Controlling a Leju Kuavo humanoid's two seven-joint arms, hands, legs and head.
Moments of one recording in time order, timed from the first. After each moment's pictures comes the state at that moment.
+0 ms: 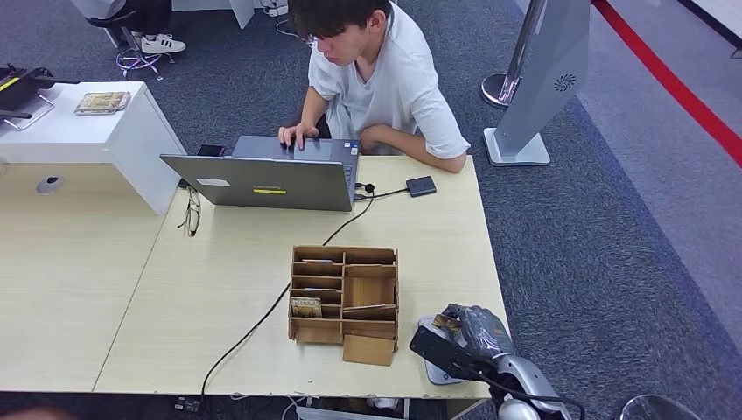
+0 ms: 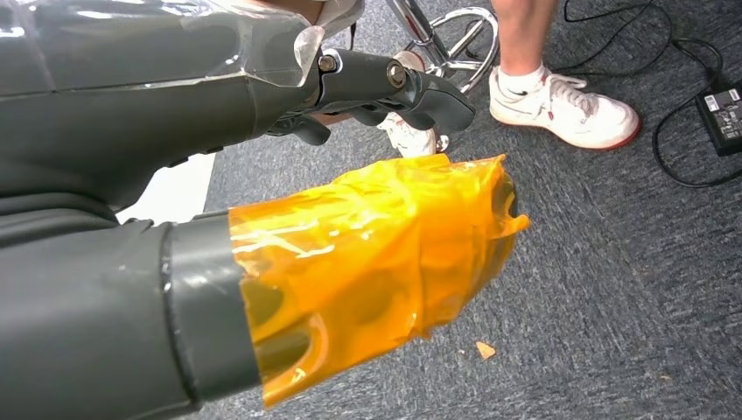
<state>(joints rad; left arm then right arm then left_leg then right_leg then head) 0.24 -0.34 0.48 -0.79 -1.30 0.46 0.15 0.10 -0.13 0.29 -1.46 0.74 -0.04 0.14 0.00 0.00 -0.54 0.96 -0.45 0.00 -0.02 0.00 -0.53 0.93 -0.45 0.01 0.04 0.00</state>
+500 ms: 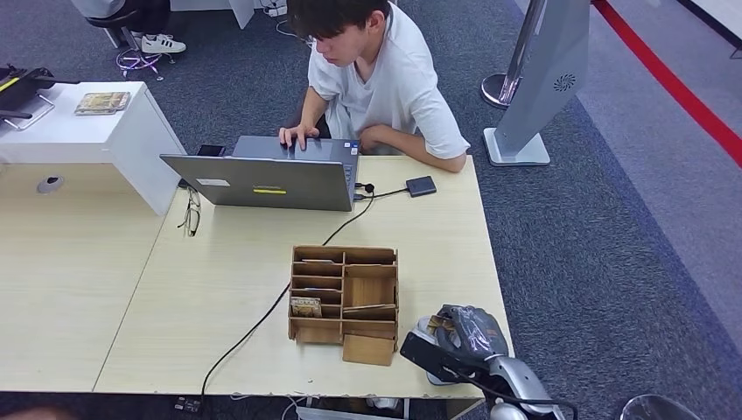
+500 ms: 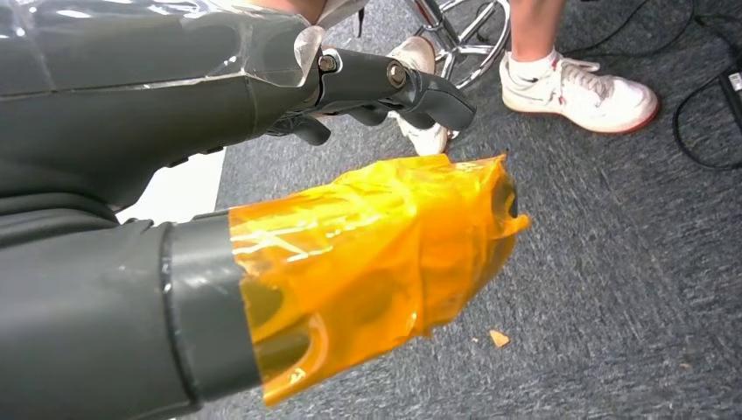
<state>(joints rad) 0.24 -0.34 0.48 -0.79 -1.29 0.43 0.18 0.09 -0.12 0.32 -1.44 0.85 -0.08 0.16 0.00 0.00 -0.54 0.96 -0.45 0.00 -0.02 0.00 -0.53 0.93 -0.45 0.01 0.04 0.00</state>
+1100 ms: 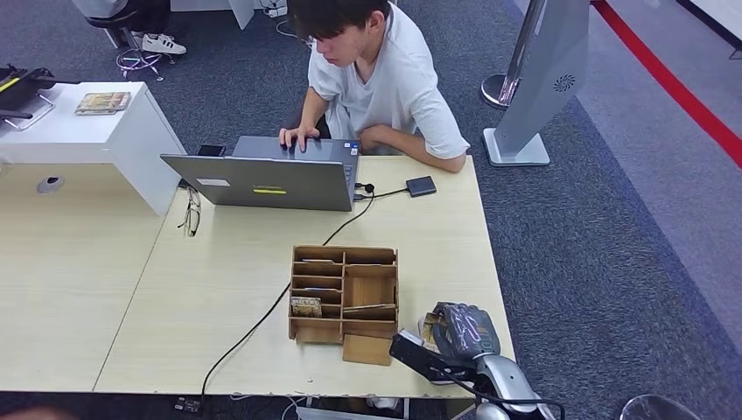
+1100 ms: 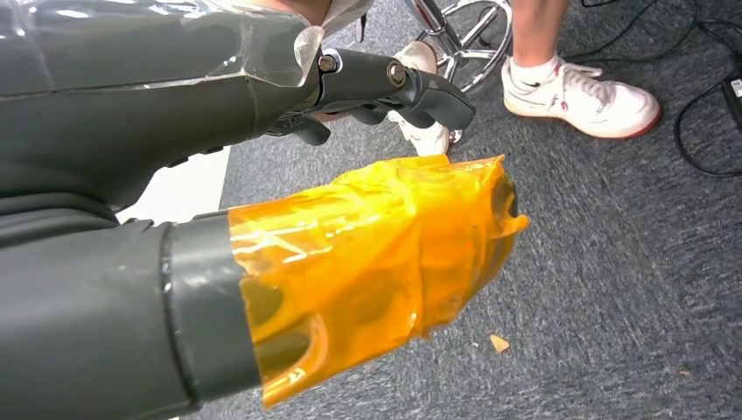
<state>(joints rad) 0.24 -0.34 0.45 -0.83 -1.28 0.40 0.22 0.05 -0.07 0.34 -1.35 1.00 -0.12 0.20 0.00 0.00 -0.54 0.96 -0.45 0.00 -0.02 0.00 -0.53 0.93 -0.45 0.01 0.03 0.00</state>
